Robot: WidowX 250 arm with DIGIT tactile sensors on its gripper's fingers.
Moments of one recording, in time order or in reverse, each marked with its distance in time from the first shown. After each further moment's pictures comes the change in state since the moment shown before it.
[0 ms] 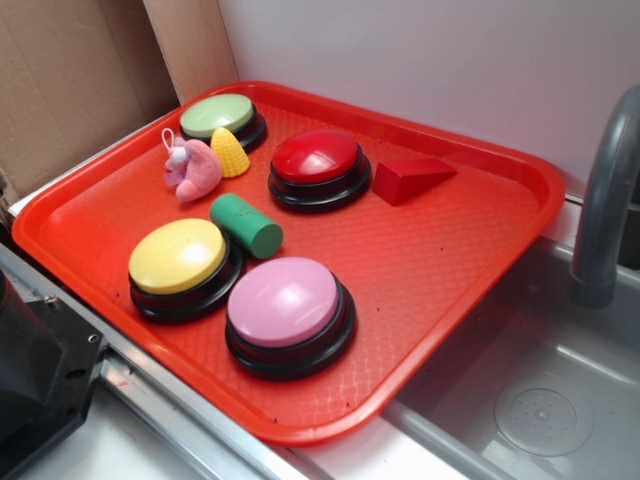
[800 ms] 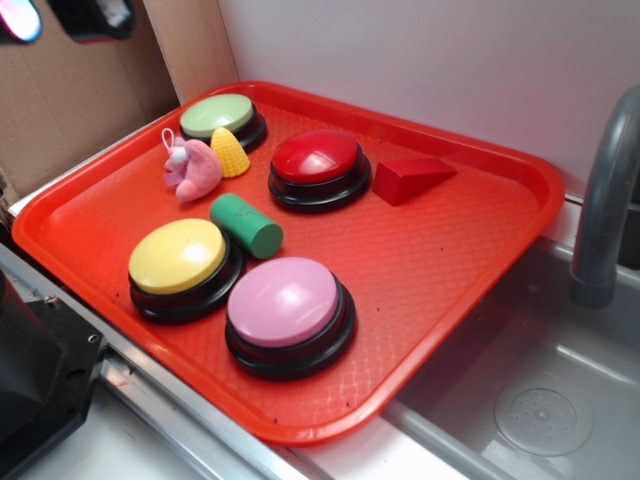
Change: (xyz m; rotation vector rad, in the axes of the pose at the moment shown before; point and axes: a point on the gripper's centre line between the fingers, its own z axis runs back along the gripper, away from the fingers) arm 0.030 0.027 -0.052 0.012 -0.145 0.469
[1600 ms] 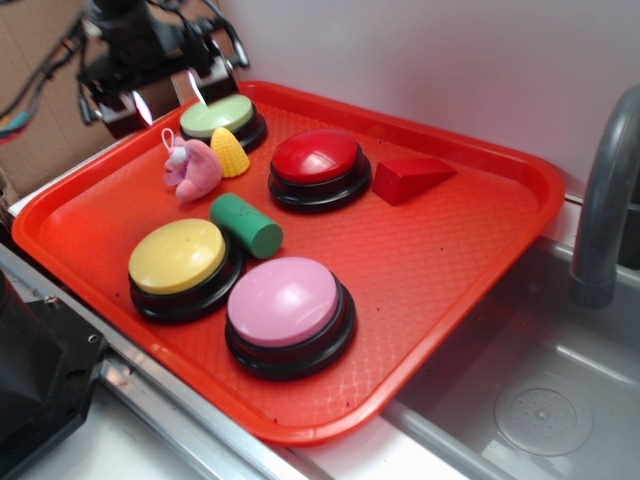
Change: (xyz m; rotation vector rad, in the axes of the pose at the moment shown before) arm 0.076 0.030 -0.137 0.177 -0.264 0.528
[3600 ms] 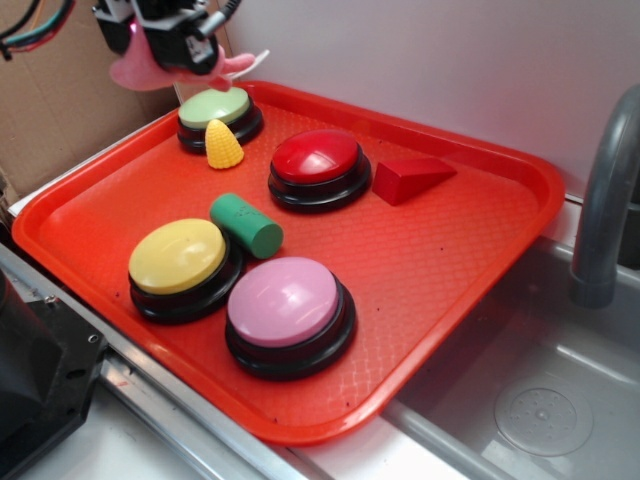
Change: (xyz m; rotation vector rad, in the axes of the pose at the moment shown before) arm -0.059 -0.020 0.140 -0.172 0.404 -0.984
